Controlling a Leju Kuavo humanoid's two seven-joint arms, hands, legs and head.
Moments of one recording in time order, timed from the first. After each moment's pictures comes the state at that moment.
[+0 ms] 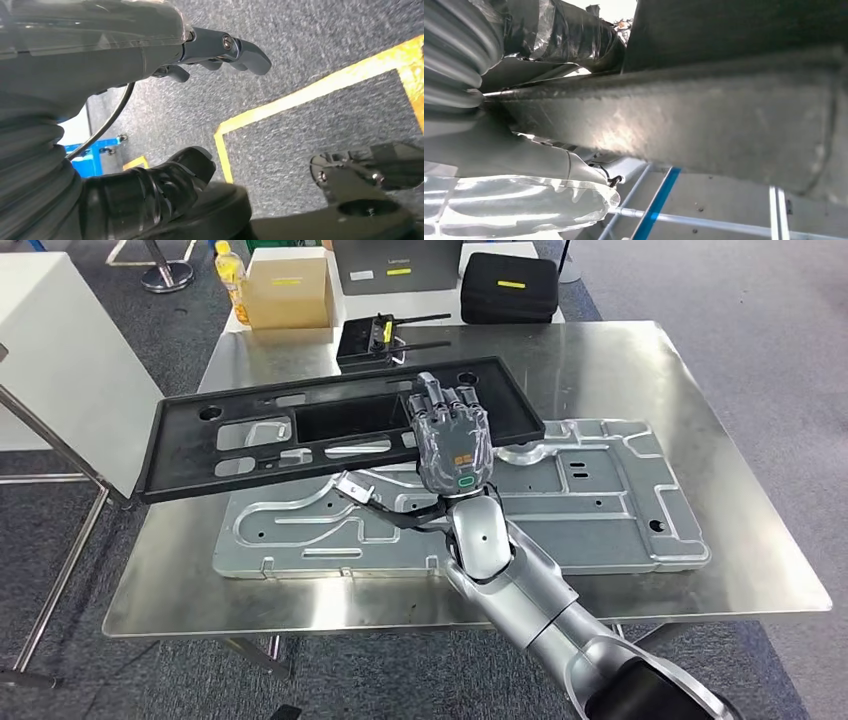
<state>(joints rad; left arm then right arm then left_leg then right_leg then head) -0.20 -0.24 0.92 -0.20 -1.28 0.06 0.14 -0.74 0.12 0.71 -1.02 1.57 -0.68 0.31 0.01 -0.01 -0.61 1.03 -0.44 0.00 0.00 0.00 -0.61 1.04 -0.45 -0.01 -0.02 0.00</state>
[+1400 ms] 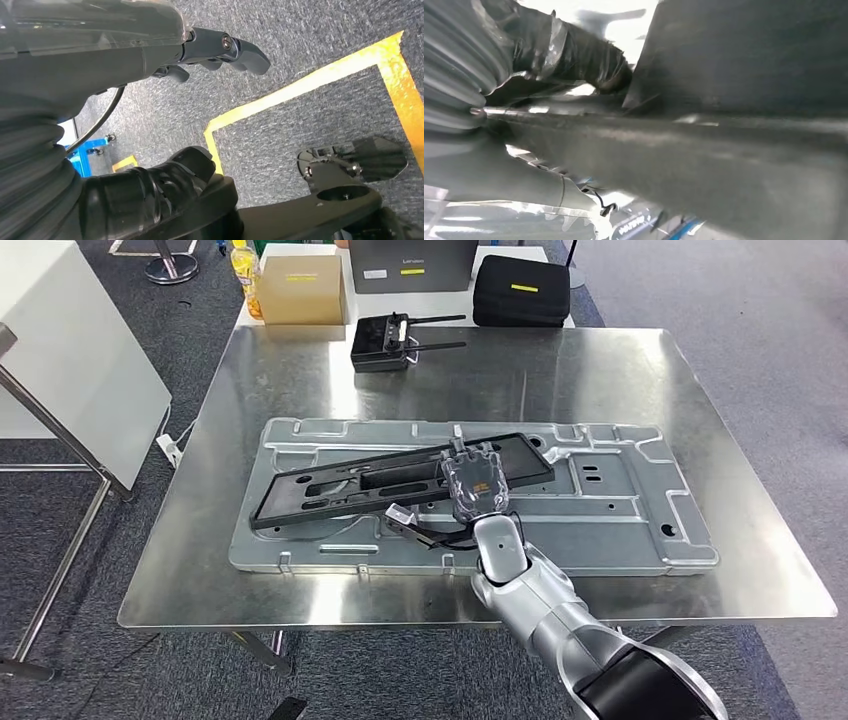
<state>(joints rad) -0.22 -0.25 0.92 -0.20 -1.28 0.04 0.10 -0.78 0.16 0.57 -0.51 1.50 -0.69 0.16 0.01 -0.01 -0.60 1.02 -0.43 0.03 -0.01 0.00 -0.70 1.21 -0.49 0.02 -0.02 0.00</state>
